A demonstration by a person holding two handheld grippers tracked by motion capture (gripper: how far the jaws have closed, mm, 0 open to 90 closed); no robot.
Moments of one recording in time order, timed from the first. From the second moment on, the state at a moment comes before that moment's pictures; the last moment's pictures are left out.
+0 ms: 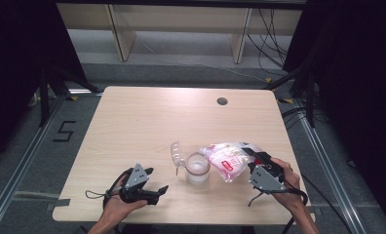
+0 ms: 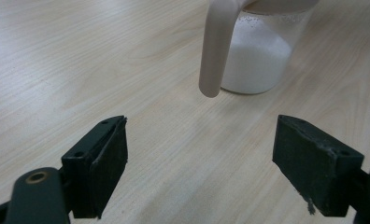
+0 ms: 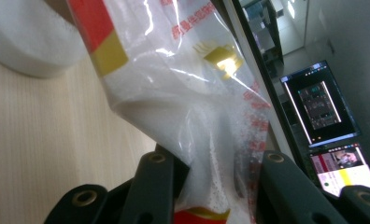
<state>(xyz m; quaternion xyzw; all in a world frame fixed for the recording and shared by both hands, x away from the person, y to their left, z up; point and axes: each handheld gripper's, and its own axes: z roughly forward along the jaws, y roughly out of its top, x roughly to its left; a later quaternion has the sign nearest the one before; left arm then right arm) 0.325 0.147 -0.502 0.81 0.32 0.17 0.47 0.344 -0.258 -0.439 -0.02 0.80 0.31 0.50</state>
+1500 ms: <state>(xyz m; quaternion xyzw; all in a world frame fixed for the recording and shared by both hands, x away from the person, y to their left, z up) 0.326 0.147 -0.503 0.81 0.32 0.17 0.47 0.395 -0.277 -0.488 0.23 0.74 0.56 0.29</state>
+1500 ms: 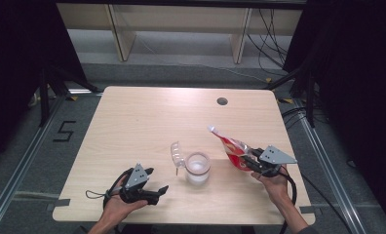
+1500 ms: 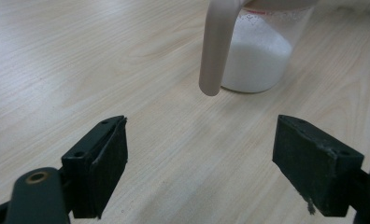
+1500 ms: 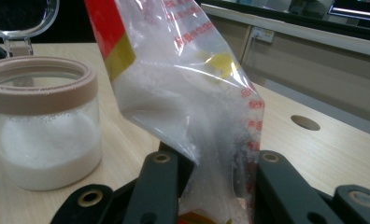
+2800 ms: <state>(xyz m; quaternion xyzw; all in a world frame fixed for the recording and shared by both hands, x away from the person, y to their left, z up) 0.325 0.149 -0.503 0.81 0.32 0.17 0.47 0.374 -0.284 -0.489 0.33 0.75 0.52 0.24</state>
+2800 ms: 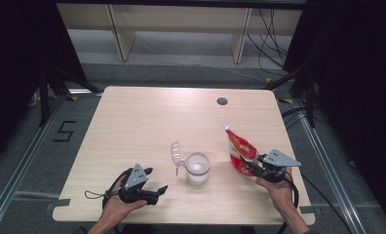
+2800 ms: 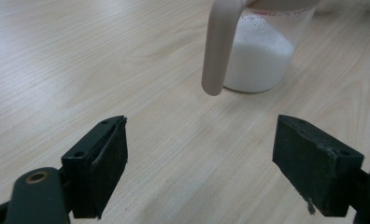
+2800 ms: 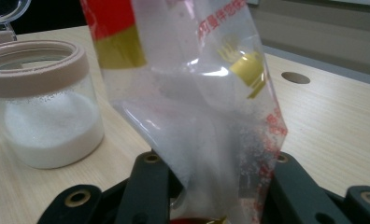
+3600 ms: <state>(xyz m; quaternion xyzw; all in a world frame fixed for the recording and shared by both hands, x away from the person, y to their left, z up) 0.324 0.147 -0.503 0.80 0.33 0.17 0.47 0.369 -0.291 -0.492 0.32 0.75 0.52 0.24</state>
